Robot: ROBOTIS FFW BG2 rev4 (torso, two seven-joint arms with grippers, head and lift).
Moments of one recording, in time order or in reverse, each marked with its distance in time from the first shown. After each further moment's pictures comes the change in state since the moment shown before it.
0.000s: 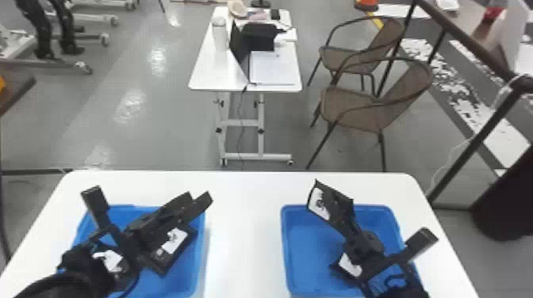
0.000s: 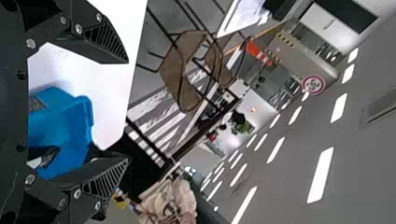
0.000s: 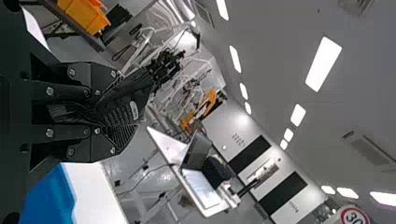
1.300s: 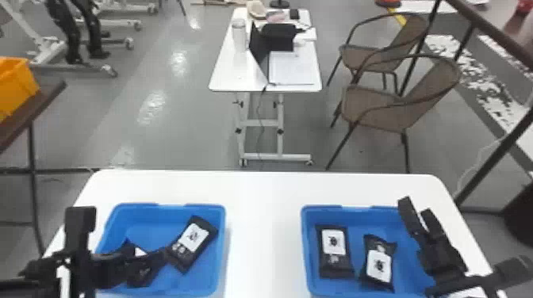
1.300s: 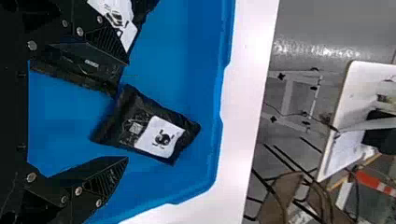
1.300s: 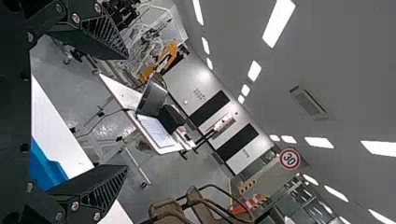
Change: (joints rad) left arm 0.102 -0.019 0.255 -0.268 -0.609 0.567 0.138; right arm 0.080 0.000 -0.174 -0.120 -0.055 -0.035 -0.072
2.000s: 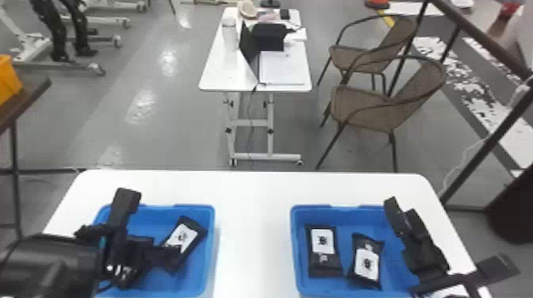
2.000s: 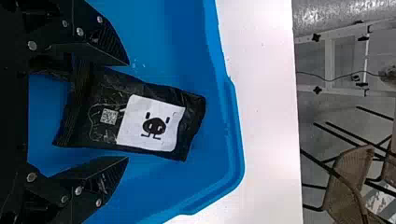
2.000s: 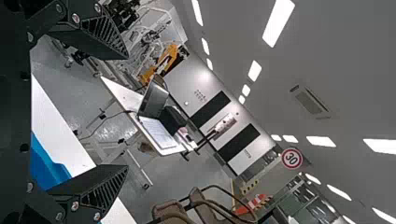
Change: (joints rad) left arm -0.285 -0.005 -0.223 0.386 -0.236 -0.079 -0.081; right arm 0.004 0.000 0.007 0.005 -0.016 0.003 0.004
